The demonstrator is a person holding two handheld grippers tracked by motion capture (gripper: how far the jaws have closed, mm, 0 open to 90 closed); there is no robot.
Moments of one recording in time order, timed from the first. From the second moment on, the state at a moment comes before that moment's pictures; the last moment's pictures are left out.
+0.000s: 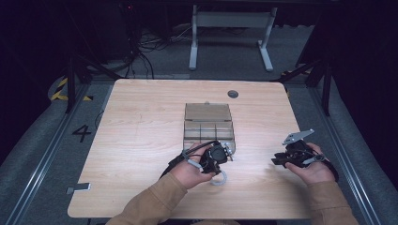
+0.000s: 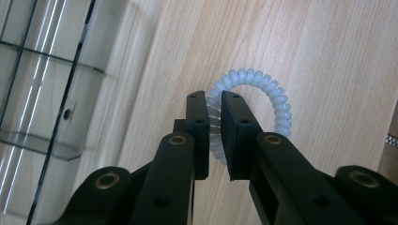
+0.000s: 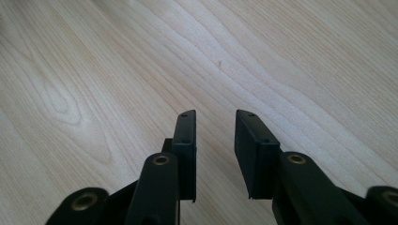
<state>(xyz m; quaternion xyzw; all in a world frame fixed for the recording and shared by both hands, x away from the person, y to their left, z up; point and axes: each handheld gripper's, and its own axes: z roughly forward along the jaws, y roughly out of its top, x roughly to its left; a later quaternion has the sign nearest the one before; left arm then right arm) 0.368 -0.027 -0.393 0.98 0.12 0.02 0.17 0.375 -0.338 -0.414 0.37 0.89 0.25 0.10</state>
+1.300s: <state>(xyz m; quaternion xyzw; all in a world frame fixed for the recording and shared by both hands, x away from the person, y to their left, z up) 0.388 0.023 -0.354 0.96 0.17 0.04 0.20 0.369 -0.341 -0.417 0.37 0.89 0.24 0.10</state>
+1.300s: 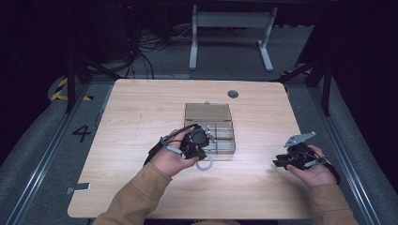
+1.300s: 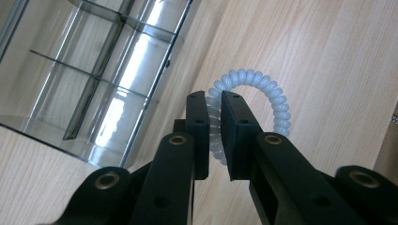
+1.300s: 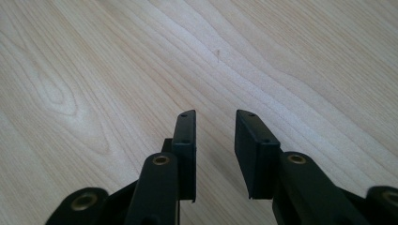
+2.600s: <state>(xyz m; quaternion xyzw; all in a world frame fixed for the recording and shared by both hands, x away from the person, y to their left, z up) 0.451 0.059 -0.340 0.94 0.25 0.06 0.22 0.372 -0.340 -0.418 0.37 0.89 0.25 0.10</state>
